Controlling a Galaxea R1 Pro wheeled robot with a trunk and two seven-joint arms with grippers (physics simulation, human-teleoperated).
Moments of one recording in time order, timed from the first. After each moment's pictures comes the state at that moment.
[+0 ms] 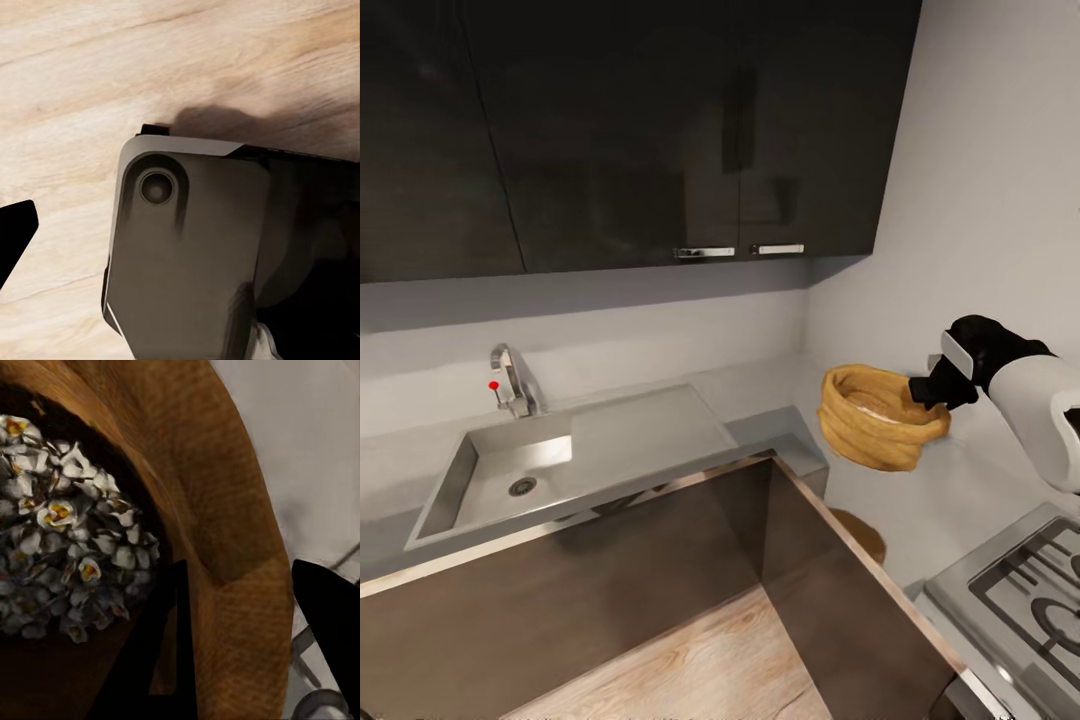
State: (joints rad) left arm -0.08 0.00 0.12 -0.12 0.04 -0.11 -0.05; right arm -1.59 -0.29 0.19 -0.08 -0.02 1.04 0.09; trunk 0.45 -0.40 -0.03
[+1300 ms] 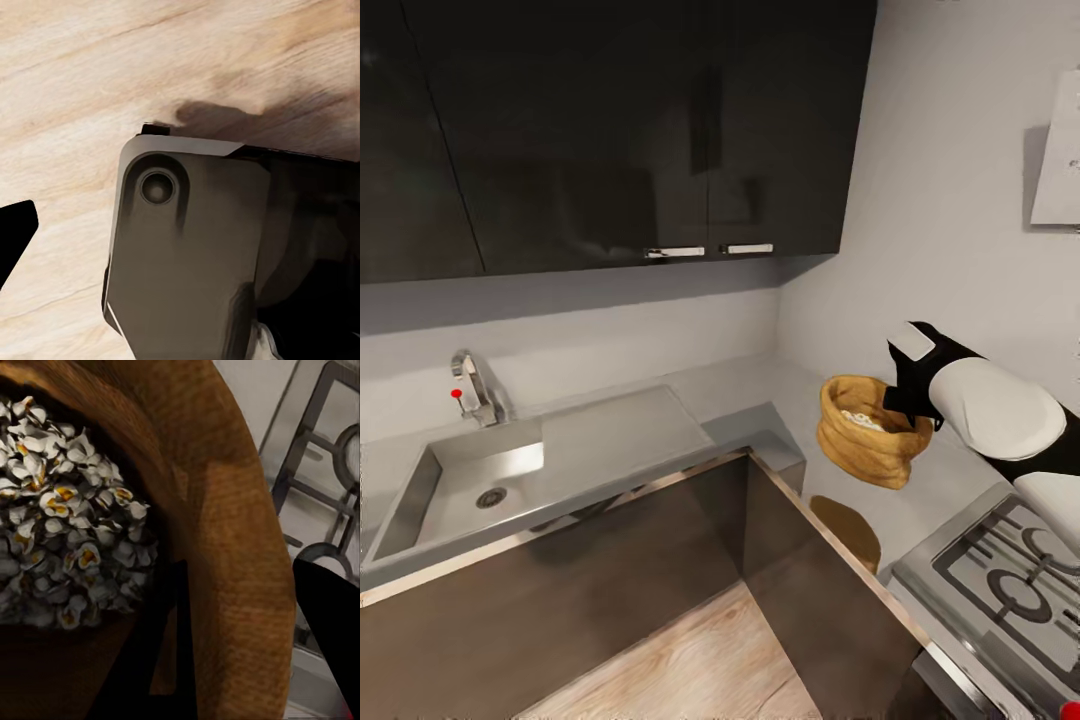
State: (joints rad) left arm -0.08 0.00 0.12 -0.12 0.04 -0.11 -0.05; right arm -1.57 -0.11 -0.65 -0.07 -0.02 0.95 -0.93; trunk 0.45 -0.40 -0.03
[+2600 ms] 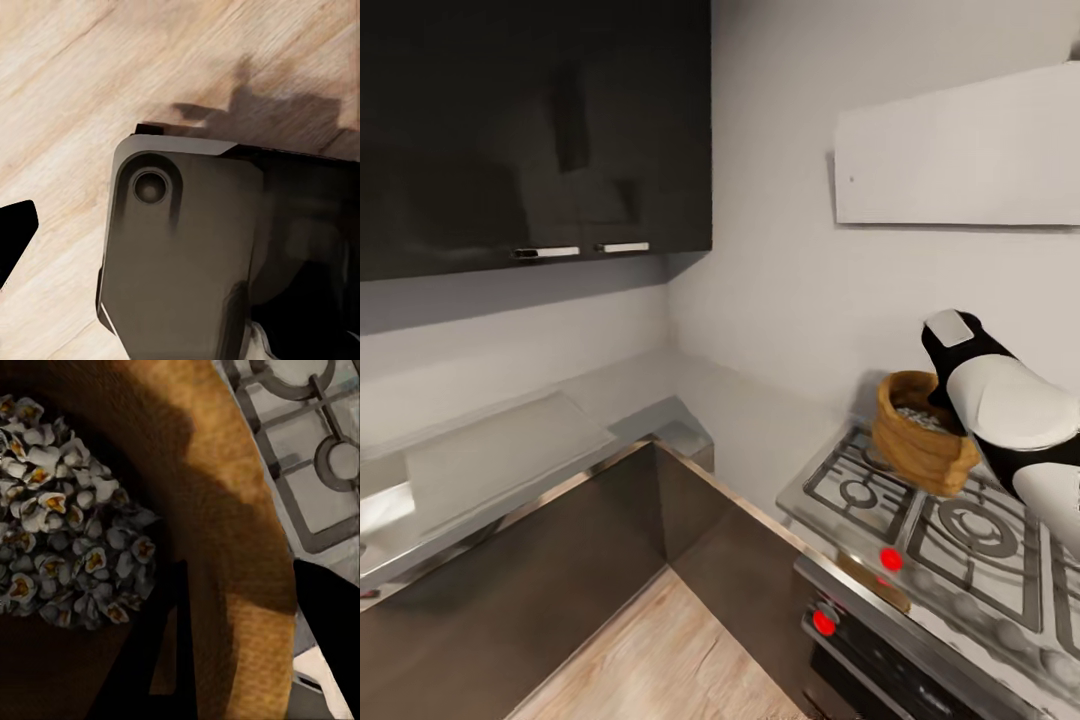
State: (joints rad) left arm -0.08 -0.01 0.12 -0.12 0.04 -0.11 -0.05; right arm -1.56 -0.12 -0.95 -0.26 0.00 0.73 -1.33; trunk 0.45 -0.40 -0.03
